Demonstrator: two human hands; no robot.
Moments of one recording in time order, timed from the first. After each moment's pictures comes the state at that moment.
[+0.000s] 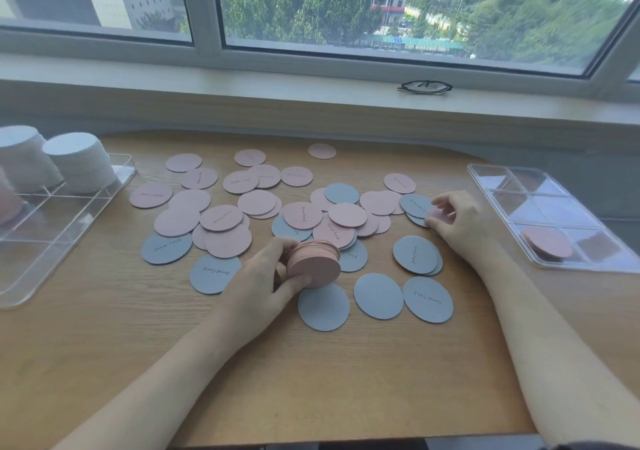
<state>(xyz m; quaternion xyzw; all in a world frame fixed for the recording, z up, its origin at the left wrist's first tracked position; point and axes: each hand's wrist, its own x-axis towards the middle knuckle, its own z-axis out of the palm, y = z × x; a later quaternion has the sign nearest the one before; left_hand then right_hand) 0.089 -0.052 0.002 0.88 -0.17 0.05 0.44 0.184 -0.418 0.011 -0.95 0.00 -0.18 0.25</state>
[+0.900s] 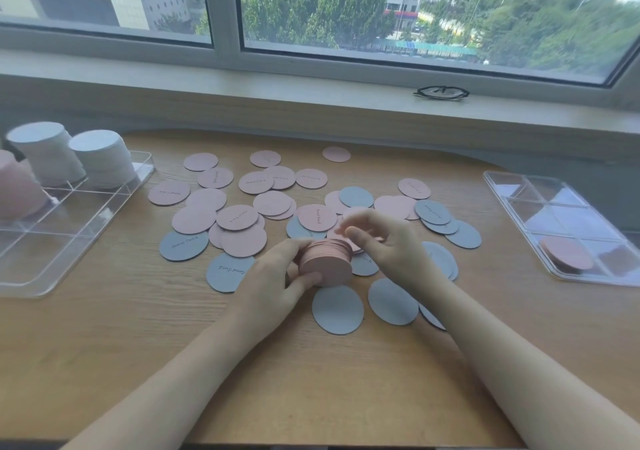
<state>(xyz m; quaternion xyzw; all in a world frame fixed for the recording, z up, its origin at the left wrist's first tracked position) 0.089 -0.051 0.008 0.88 -0.17 0.09 0.44 0.140 -0.274 0.028 -0.86 -0.20 -0.07 0.46</state>
